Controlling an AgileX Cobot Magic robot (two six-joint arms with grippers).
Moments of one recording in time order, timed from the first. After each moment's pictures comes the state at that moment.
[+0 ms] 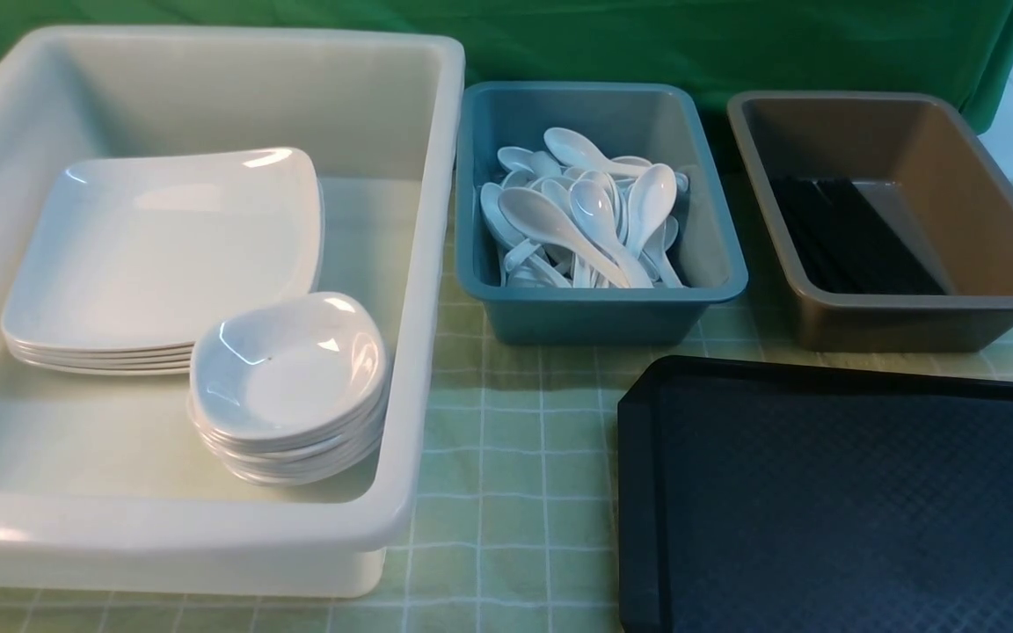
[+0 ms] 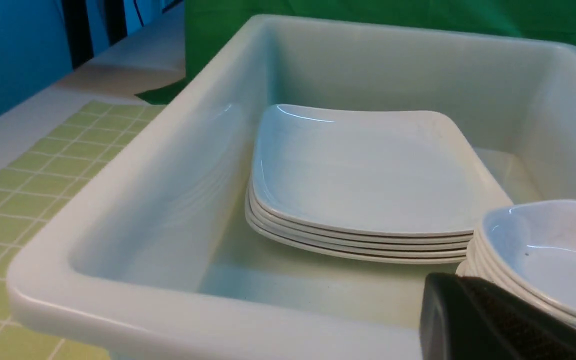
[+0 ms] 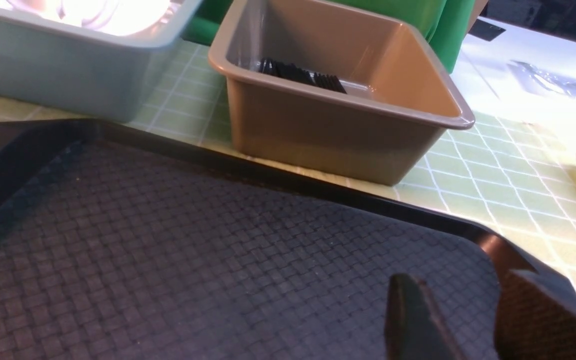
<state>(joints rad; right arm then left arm) 0.05 0.00 0.01 -0.09 0.23 -0.04 0.18 0.11 -0.12 -0.16 0.19 0.10</state>
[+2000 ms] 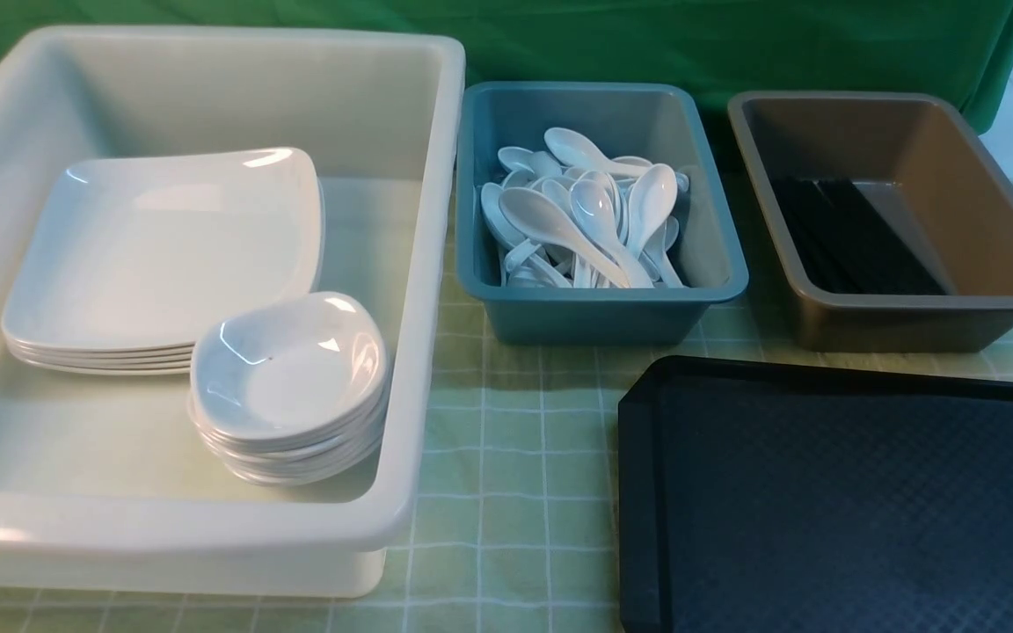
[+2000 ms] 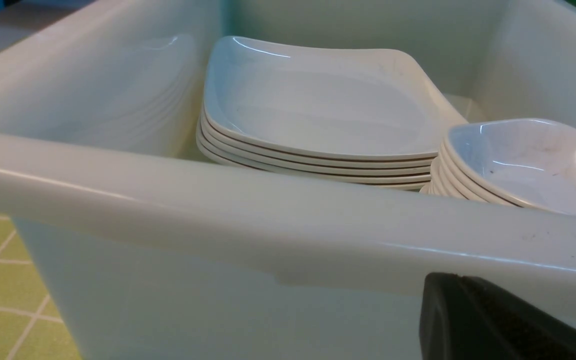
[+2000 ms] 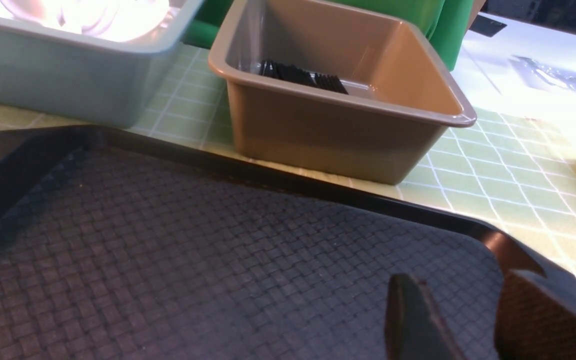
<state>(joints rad) 0.05 0.00 0.01 -0.09 0.23 -0.02 0.06 0.00 0.01 -0.03 0.21 -0.07</state>
